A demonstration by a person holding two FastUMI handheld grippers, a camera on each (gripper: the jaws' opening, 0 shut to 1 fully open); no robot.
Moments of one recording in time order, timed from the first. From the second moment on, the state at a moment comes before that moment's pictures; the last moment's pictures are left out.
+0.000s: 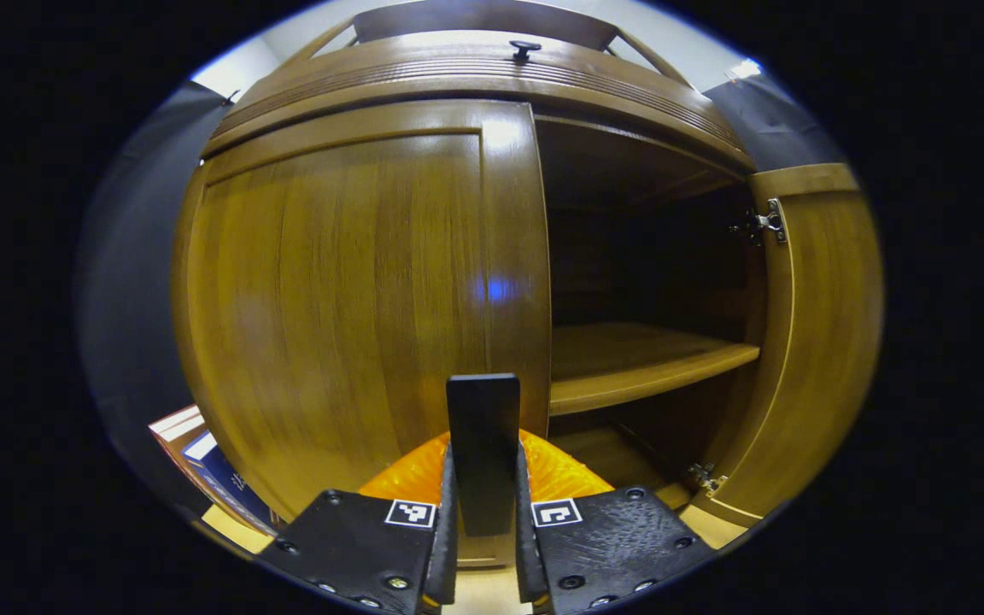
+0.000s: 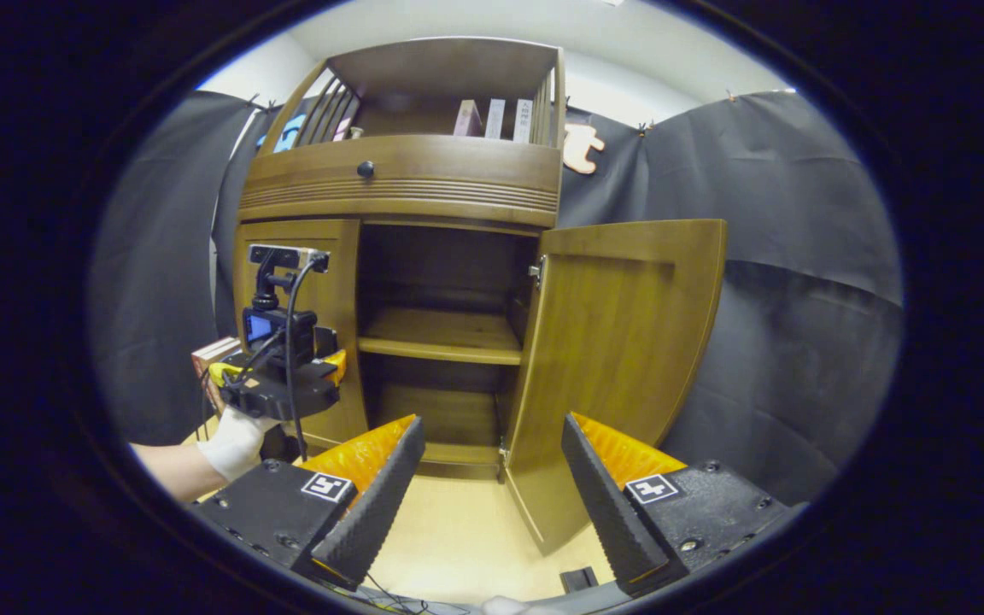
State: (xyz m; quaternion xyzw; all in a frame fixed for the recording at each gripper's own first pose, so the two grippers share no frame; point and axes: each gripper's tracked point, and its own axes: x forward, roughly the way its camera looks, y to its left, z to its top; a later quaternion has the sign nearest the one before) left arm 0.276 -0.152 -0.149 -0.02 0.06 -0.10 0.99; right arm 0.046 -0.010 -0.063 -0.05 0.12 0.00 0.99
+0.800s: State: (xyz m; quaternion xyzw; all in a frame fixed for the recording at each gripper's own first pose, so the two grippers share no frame) left arm 0.170 -0.109 -0.149 -0.03 0.06 -0.13 0.99; right arm 0.018 0.010 -0.079 -0.04 0.13 0.03 0.99
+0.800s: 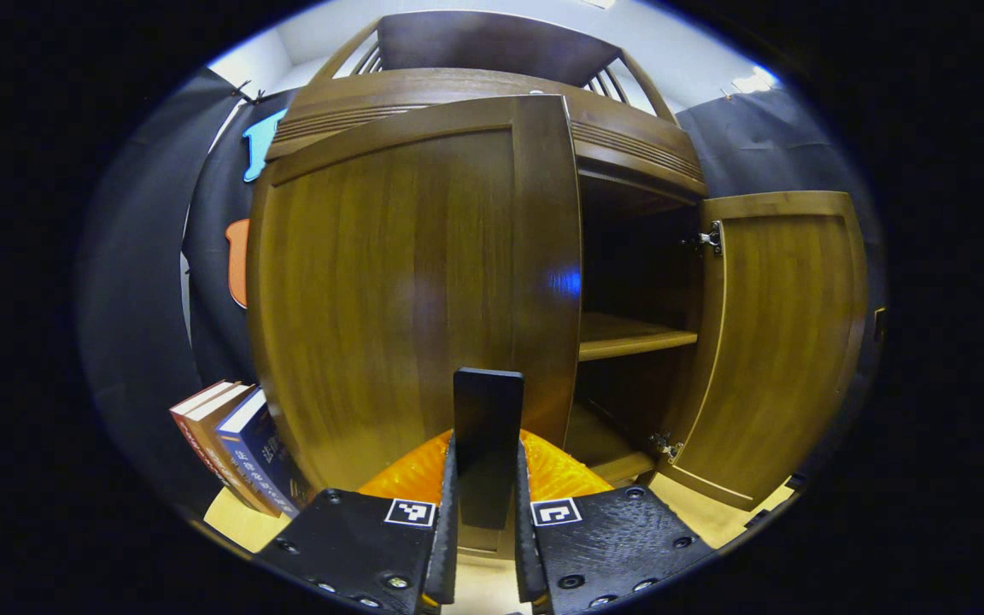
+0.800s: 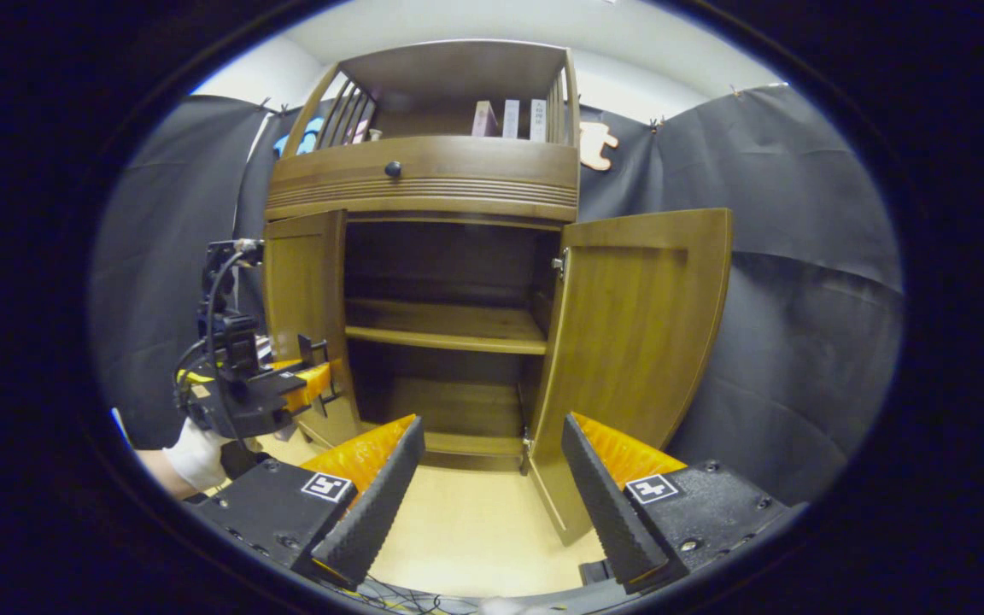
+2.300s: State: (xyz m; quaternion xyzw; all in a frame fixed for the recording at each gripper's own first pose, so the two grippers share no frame) left arm 0.083 0.128 -0.165 -0.04 0.07 -0.09 0.99; right arm -0.021 0.068 -0.101 -0.02 0.15 0.08 0.99
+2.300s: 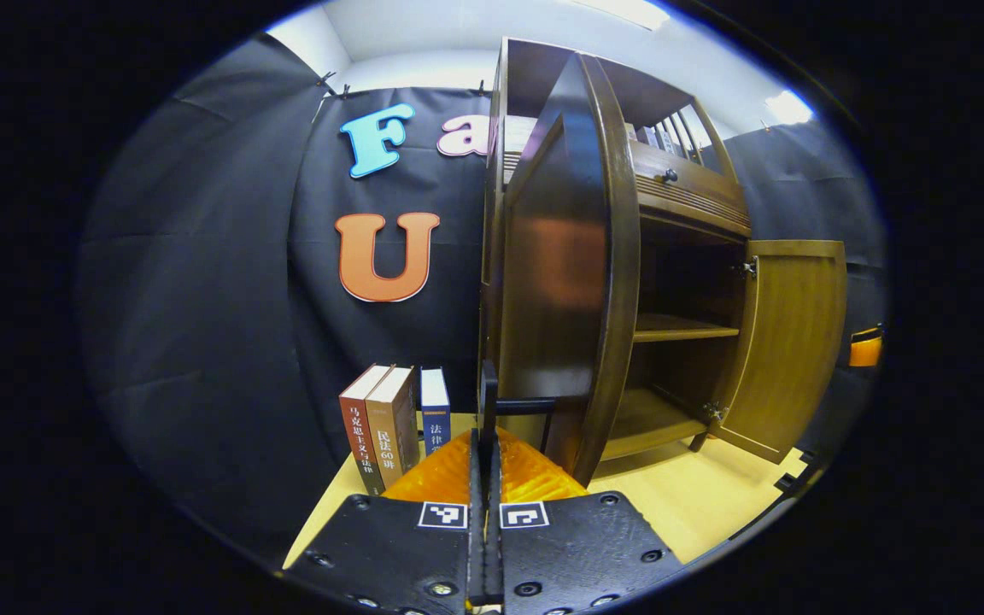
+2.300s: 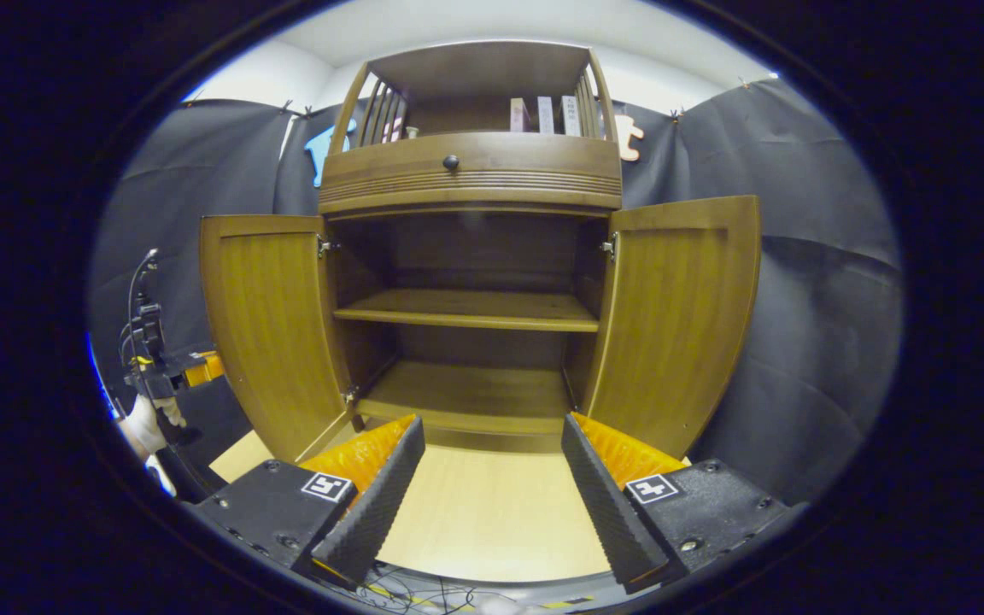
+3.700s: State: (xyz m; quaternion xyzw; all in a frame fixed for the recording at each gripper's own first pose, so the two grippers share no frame) left arm -0.015 0.104 -0.049 -0.05 0.03 0.06 1.00; right arm 0.007 0.035 -0.090 -0.03 0.12 0.08 0.99
